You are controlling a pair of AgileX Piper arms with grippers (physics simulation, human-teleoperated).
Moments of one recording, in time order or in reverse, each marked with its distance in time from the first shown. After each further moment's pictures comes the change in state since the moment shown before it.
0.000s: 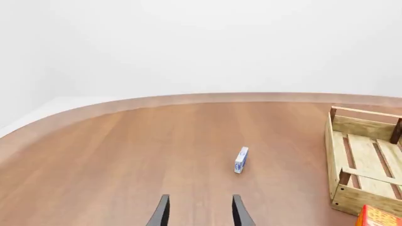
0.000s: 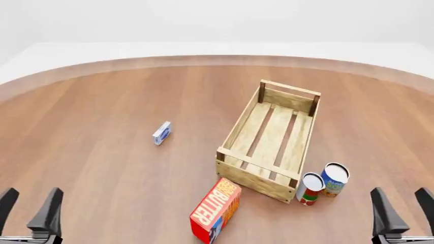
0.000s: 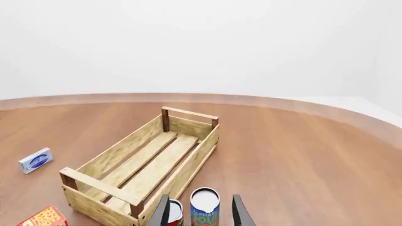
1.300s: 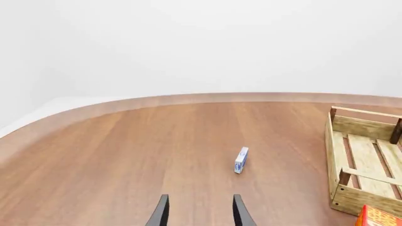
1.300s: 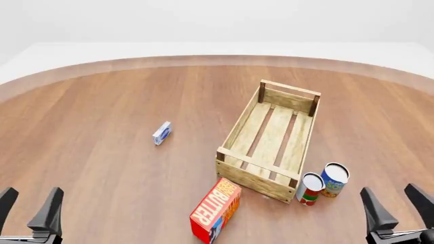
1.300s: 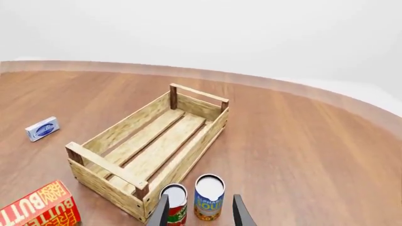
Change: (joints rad) left arm 0.000 0.005 -0.003 -0.001 0.000; right arm 0.056 0.110 -0.074 0.094 -0.063
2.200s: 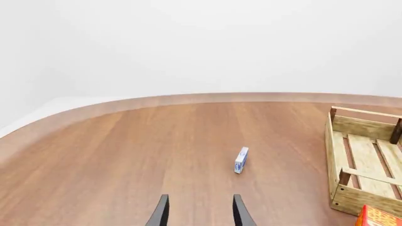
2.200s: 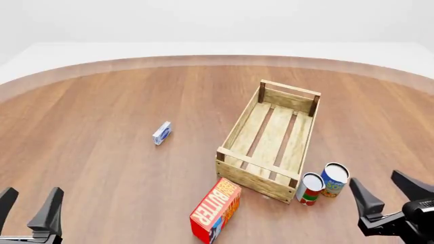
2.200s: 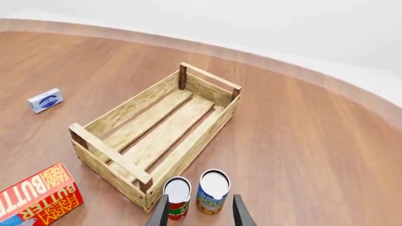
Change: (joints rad) left arm 0.000 0.000 0.000 0.000 0.000; right arm 0.049 0.234 -0.119 0.032 -0.065
